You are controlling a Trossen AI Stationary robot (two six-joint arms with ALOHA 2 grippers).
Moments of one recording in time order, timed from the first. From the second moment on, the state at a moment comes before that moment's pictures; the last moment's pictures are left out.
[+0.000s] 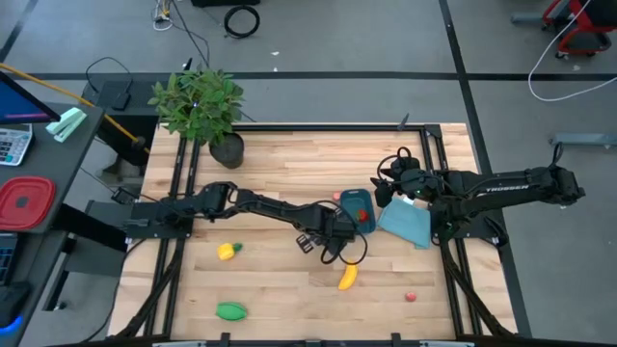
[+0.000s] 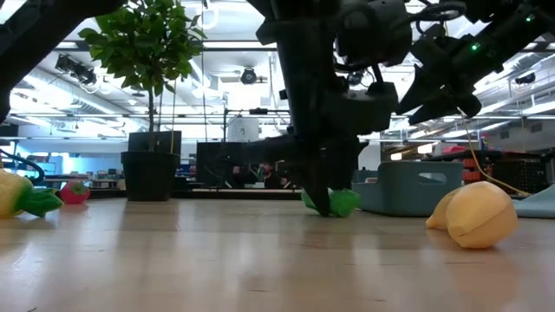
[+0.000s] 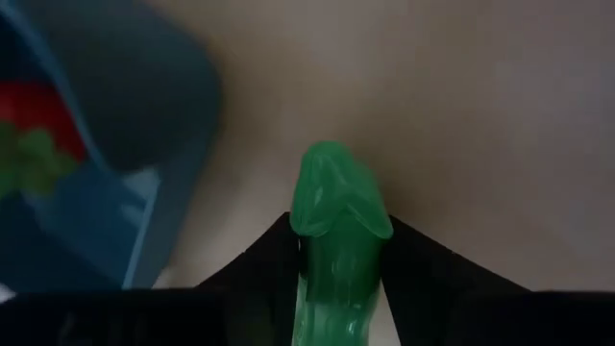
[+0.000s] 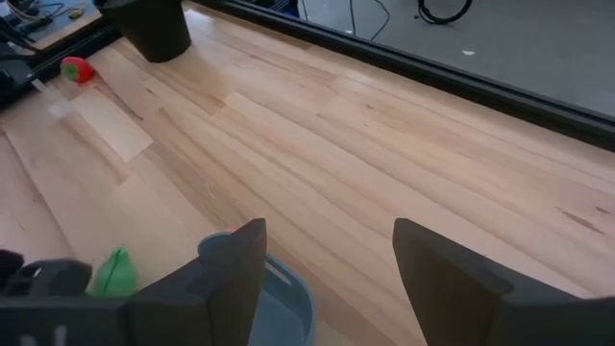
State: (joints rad) left arm -0.14 2.39 1.96 -0.88 -0.27 0.85; right arm -0.06 0.83 0.50 -0.34 0.52 0.63
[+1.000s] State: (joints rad) left arm -0.10 2.39 2.22 -0.78 -0.37 0.91; right arm -0.08 0.83 0.50 -0.36 0.54 0.62
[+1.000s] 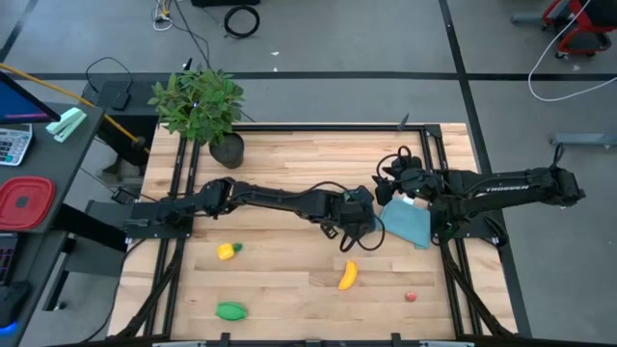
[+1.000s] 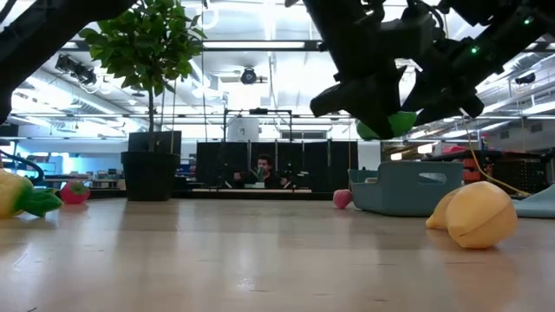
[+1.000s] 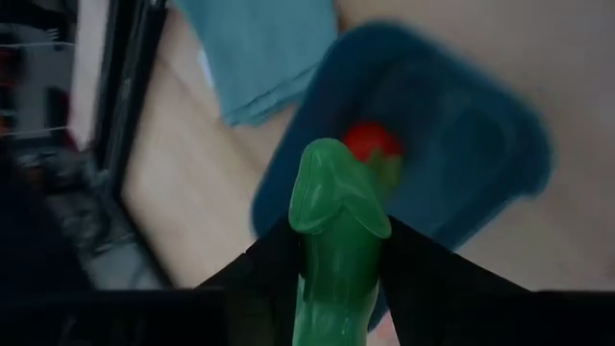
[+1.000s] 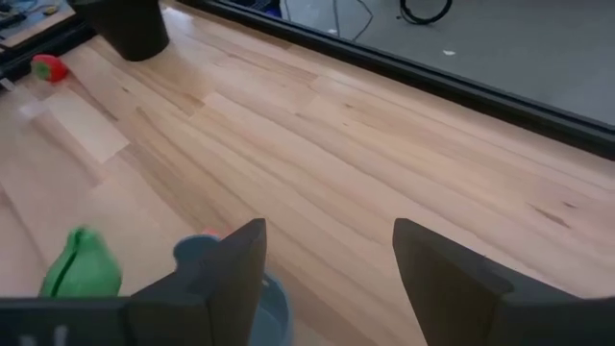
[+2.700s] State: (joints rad) left arm -0.11 2.34 2.33 -0.99 -0.47 0.62; right arm -0.17 0.81 0.50 -0.43 0.85 0.42
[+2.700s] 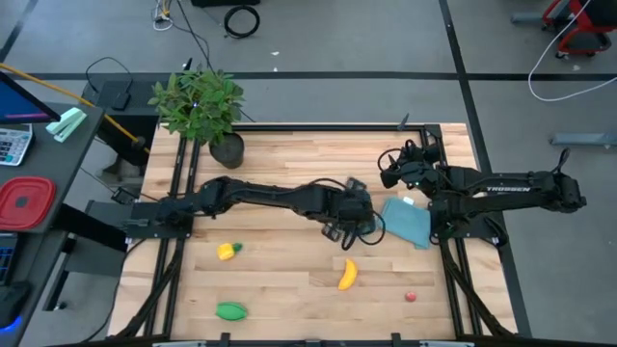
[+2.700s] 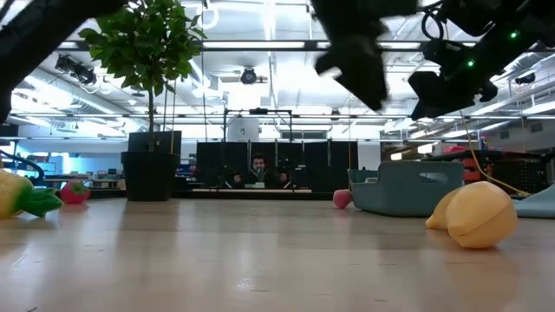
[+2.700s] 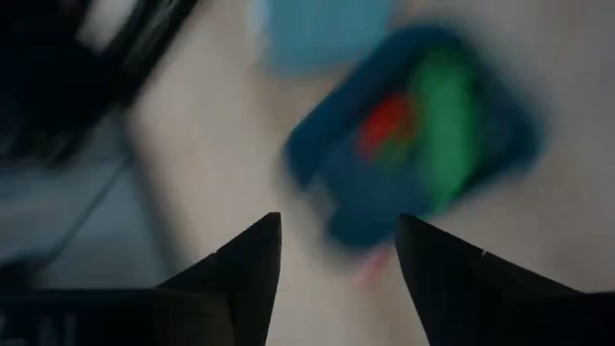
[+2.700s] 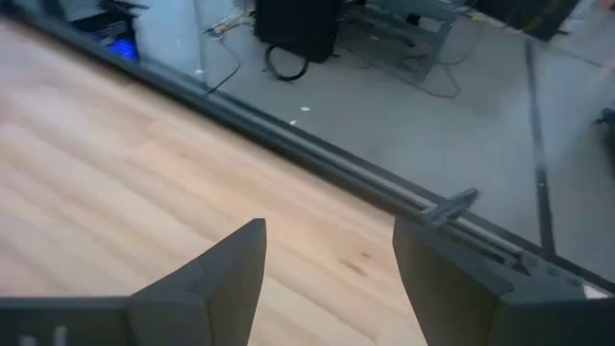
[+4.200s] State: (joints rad) left arm 0.25 1.75 1.52 -0.97 0.26 0.22; right arm 0.61 0.80 0.50 -0.66 -0.27 1.79
